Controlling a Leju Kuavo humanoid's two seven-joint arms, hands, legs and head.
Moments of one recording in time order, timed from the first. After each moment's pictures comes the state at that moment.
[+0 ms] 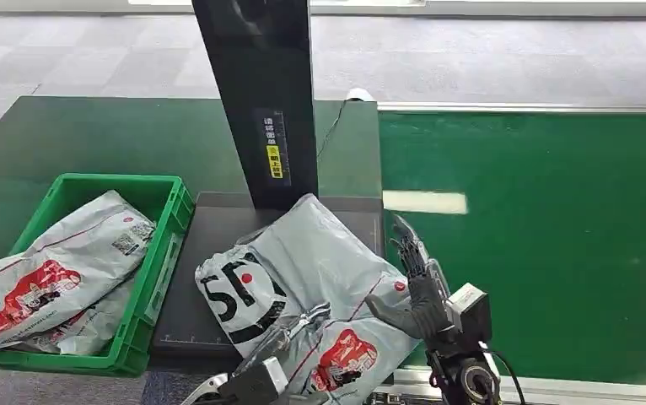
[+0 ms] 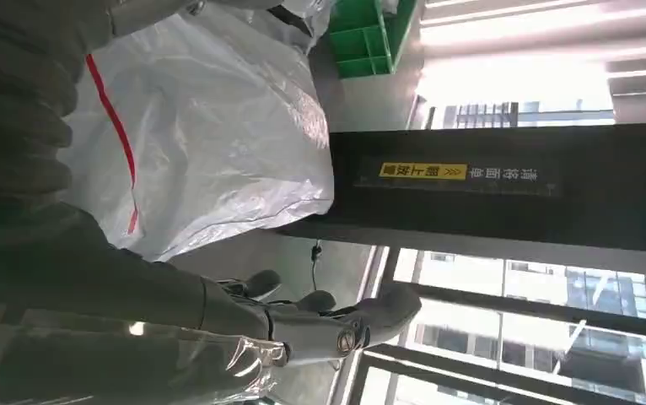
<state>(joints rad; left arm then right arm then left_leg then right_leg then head) 0.01 -0.04 -0.47 -1.41 -0.54 -0.26 -0.39 -0.02 0.11 0.09 -1.55 0.04 0.24 -0.46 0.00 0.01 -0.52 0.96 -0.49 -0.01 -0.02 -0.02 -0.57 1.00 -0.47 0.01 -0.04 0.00</state>
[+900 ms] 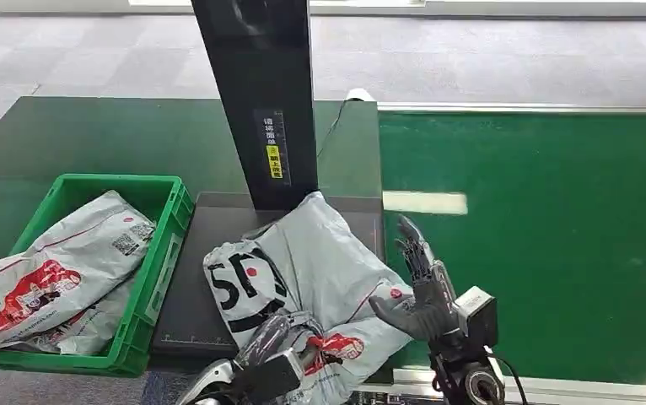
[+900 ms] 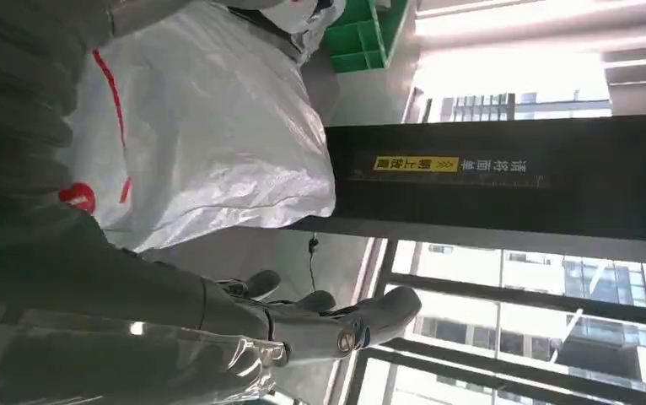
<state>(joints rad) -0.04 -0.06 -0.47 -1.36 -0.70 -0.13 -0.34 0.01 0.13 0.06 -1.60 0.05 0.25 -0.44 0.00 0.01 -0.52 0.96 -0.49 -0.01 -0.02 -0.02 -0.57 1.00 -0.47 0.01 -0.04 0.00</state>
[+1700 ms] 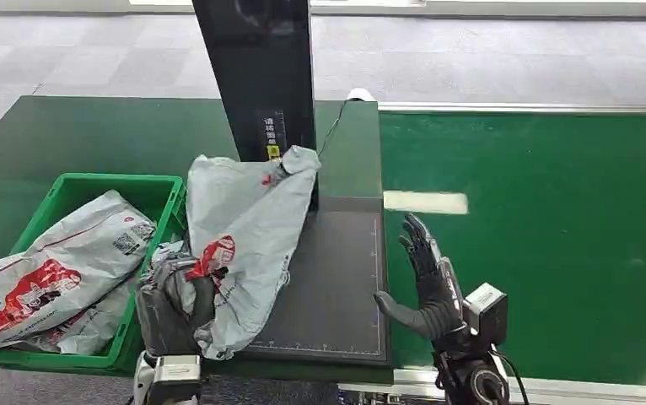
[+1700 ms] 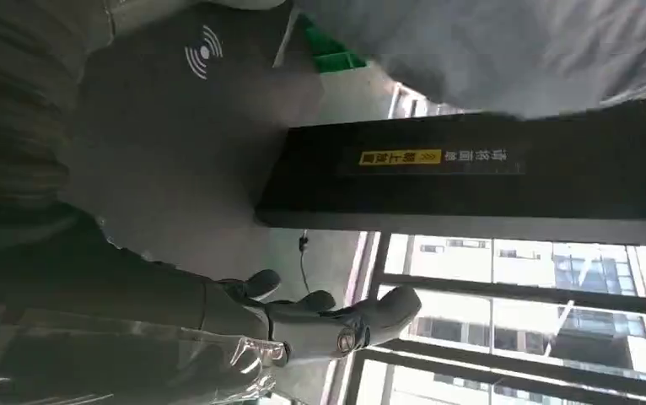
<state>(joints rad) 0.01 -0.07 -0.36 -1.64 -0.59 0.66 -0.69 0.00 0.12 0.06 -1.61 -0.01 0.25 -0.42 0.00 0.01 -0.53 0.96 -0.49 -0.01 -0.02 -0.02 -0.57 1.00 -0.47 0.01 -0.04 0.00</state>
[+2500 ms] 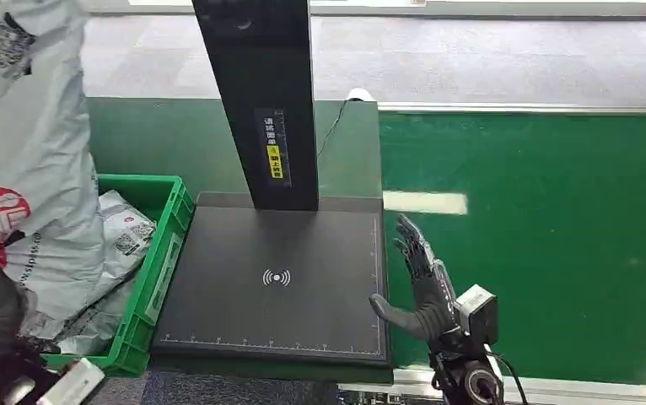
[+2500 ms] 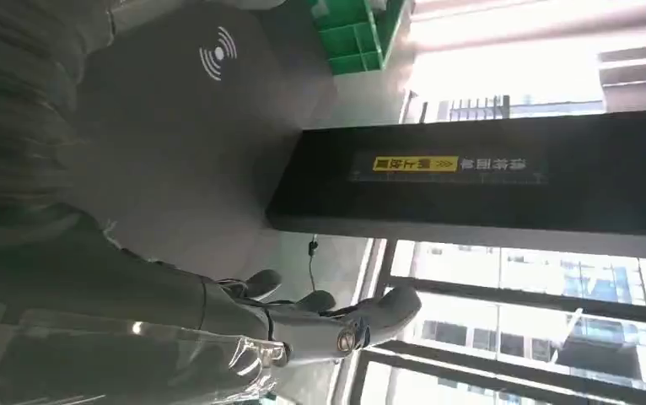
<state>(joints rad) -0.03 -0.20 0.18 -2.19 -1.12 0.66 -0.69 0.02 0.10 0.09 -1.59 0.01 0.22 -0.44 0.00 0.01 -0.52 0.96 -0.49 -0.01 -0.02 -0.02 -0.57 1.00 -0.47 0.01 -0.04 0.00</state>
